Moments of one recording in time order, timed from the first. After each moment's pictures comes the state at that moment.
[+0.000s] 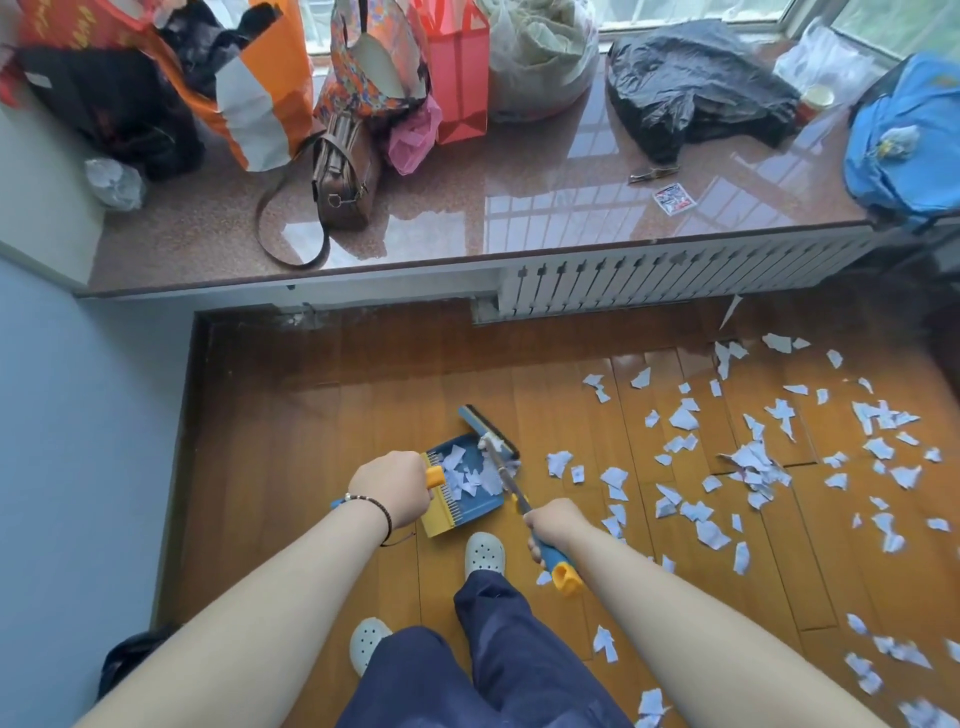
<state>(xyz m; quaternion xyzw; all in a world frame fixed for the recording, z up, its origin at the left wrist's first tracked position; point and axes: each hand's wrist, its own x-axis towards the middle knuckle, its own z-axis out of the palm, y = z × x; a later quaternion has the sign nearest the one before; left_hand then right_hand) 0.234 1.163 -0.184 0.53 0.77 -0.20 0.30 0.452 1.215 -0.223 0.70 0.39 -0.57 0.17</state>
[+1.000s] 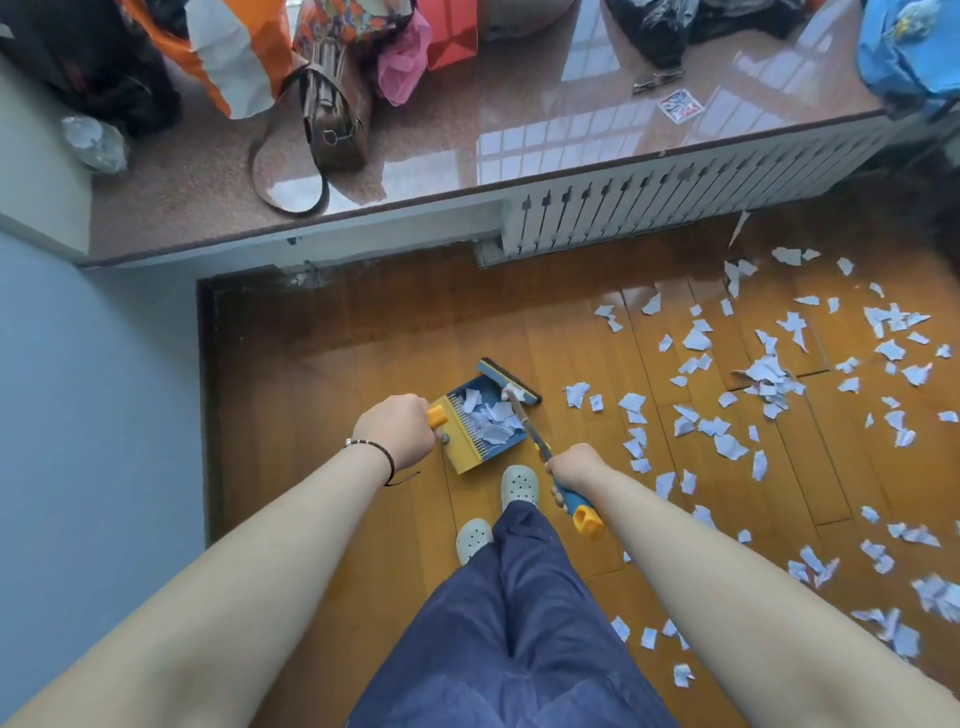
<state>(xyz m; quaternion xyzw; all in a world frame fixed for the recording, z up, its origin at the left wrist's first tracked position) 0.193 1.107 -0.183 0.53 0.77 -0.15 0.32 0.434 1.147 -0.237 0.70 0.41 -0.56 0.19</state>
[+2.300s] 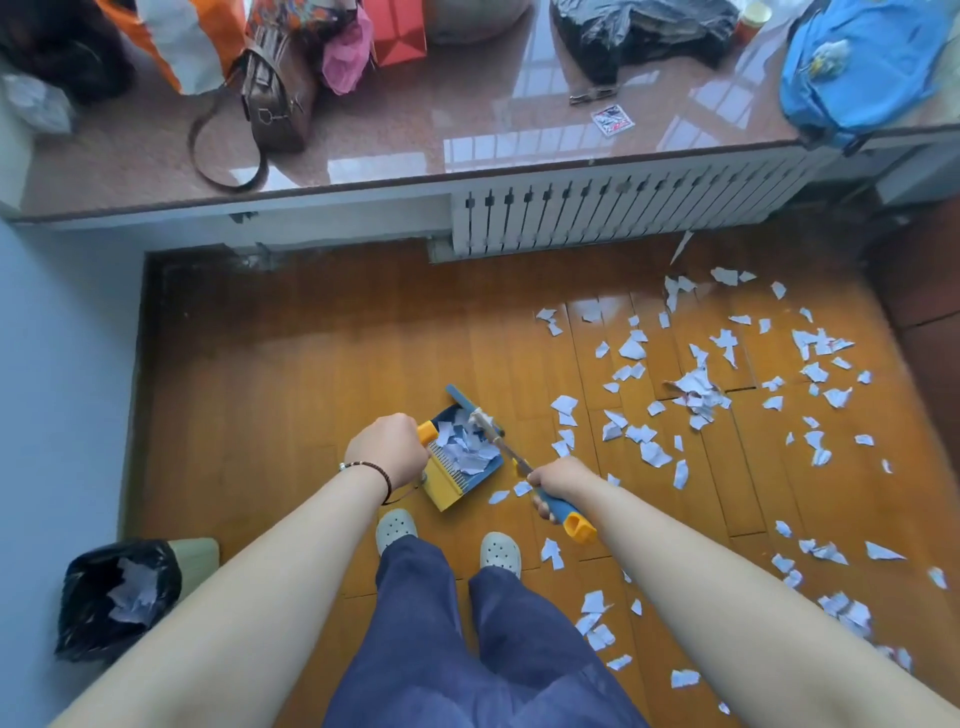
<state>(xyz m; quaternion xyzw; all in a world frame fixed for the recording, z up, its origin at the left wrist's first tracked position) 0.398 1.085 -0.191 0.46 0.81 -0.13 0.34 0.627 1.147 -0.209 0.68 0.35 -0.61 0.20</state>
